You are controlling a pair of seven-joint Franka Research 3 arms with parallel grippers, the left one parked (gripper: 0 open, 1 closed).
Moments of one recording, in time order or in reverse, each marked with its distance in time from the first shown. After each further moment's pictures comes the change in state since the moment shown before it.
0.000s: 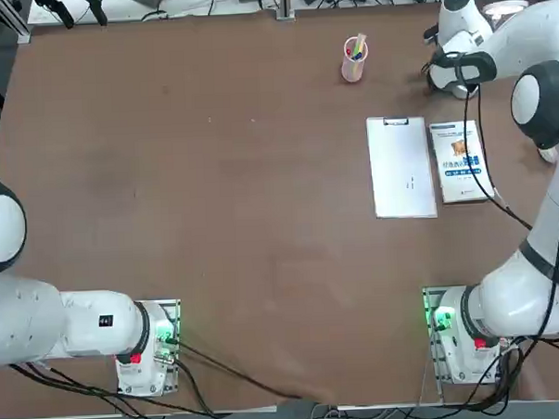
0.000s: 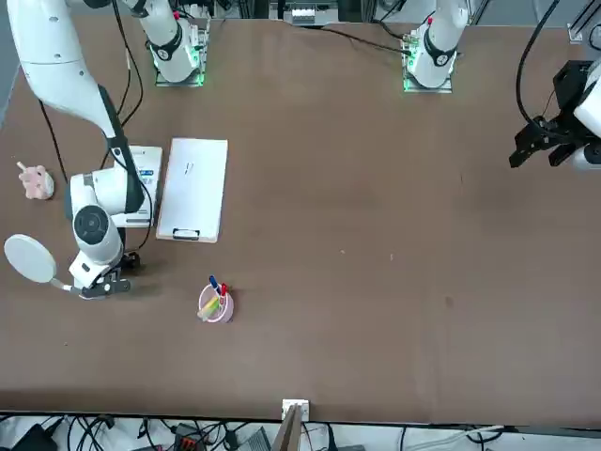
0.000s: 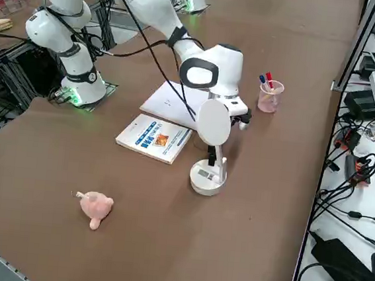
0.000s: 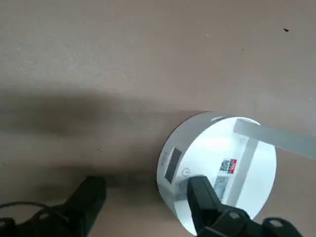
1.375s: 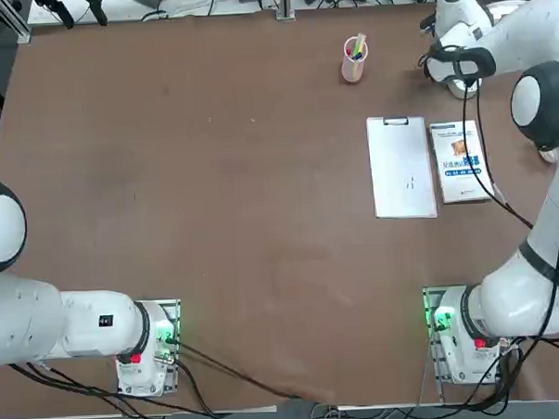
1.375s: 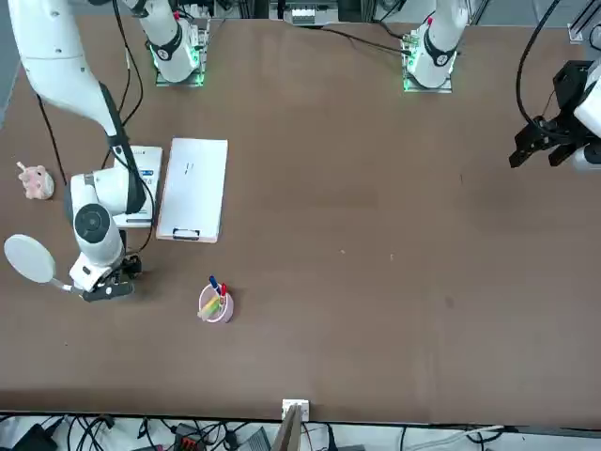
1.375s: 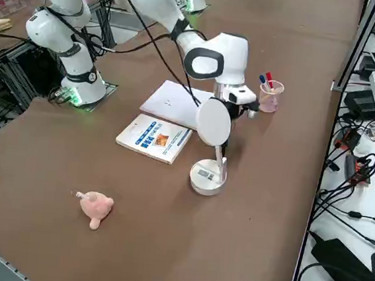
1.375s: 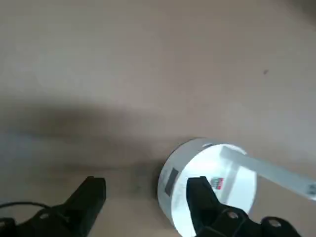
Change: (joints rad) arm 0.028 -0.043 0.009 0.027 -0.006 -0.011 -0.030
